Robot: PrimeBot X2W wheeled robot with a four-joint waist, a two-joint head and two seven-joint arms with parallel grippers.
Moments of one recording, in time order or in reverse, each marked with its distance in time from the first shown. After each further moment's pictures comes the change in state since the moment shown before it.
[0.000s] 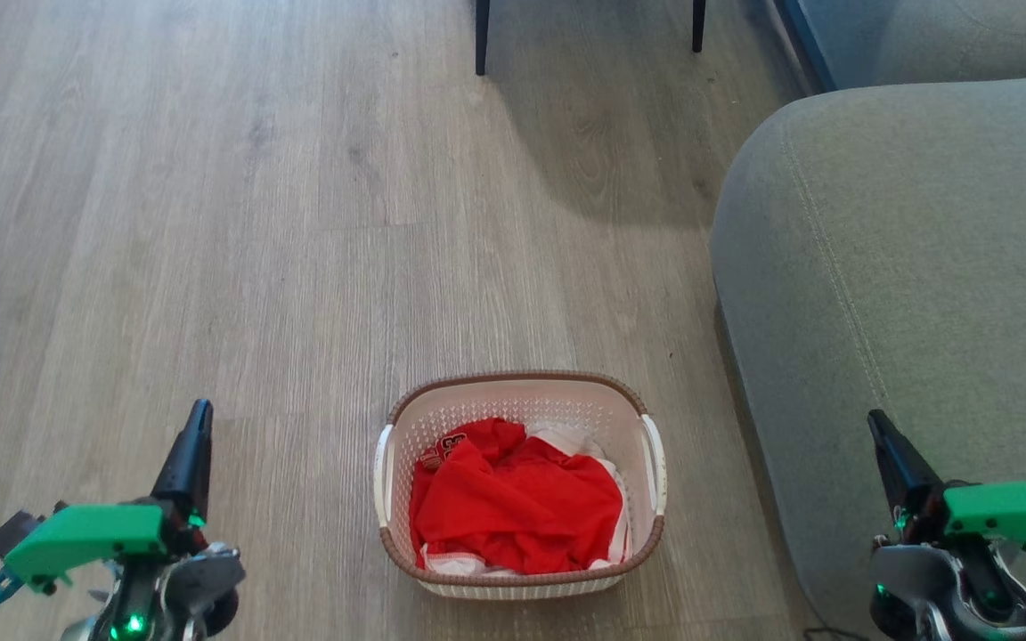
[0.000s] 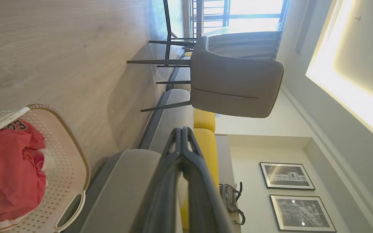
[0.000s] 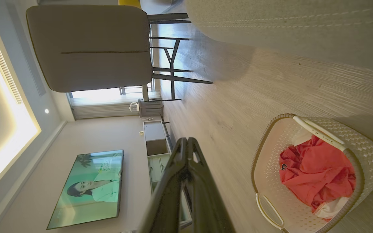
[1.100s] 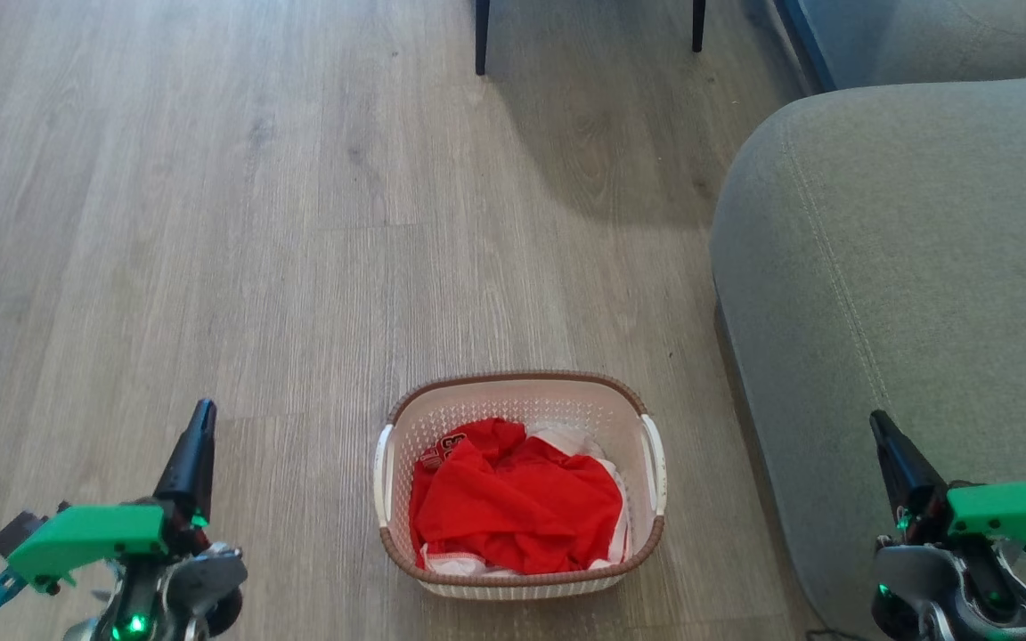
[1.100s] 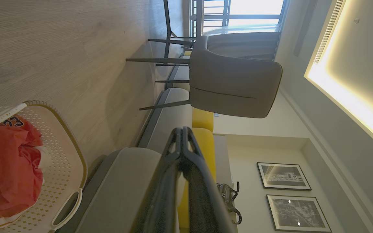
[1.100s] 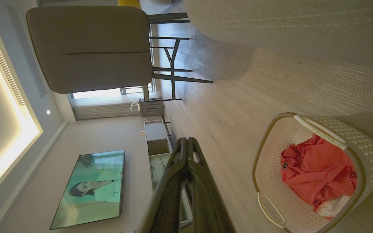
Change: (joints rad) left arm -0.001 -0.010 0.009 0.001 -0.016 -0.005 0.009; right arm -0.001 0.001 -0.011 0.003 0.015 0.000 0.013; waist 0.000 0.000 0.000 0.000
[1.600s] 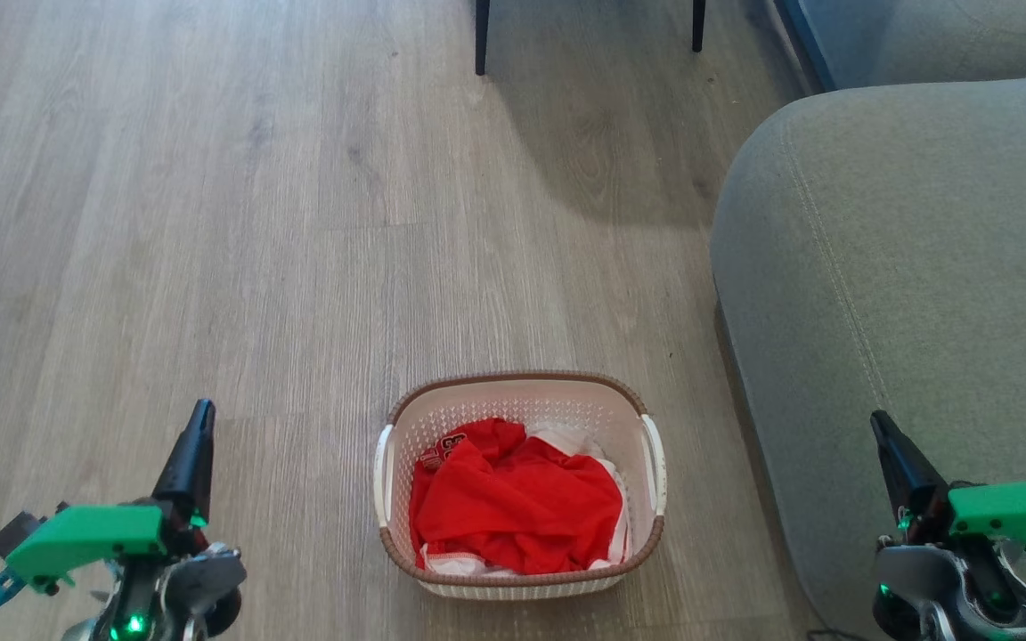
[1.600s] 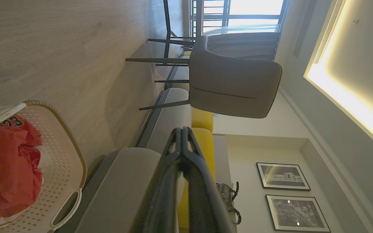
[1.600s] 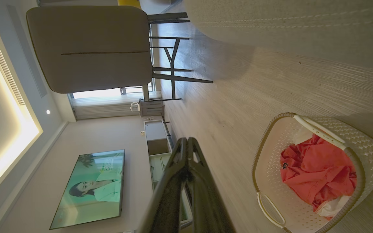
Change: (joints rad) left arm 0.000 -0.003 0.007 0.000 0.003 0.000 0.004; right arm 0.000 0.001 -0.004 0.000 -0.003 0.000 0.005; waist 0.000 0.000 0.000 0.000
